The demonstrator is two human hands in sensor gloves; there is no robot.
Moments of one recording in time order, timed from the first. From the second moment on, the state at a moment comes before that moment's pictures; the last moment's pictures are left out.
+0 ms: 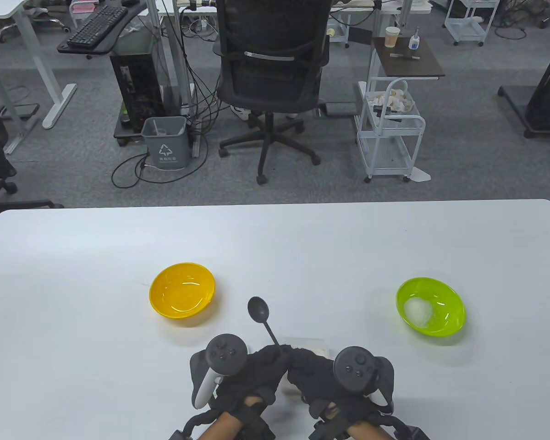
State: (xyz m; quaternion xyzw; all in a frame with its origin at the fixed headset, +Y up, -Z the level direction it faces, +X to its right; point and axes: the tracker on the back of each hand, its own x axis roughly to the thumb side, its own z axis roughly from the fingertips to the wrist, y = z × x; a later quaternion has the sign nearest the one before) left_hand -0.120 -0.747 -0.316 -0.15 -0.05 0.45 0.88; right_hand 0.095 -0.724 -0.299 0.15 0.02 0.89 0.42
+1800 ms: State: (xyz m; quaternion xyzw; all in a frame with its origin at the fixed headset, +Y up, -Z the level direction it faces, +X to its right) left_hand -0.087 -0.724 -0.280 0.21 -0.21 -0.23 0.93; right_hand 0.140 -0.759 -0.344 0.15 0.16 0.96 0.19
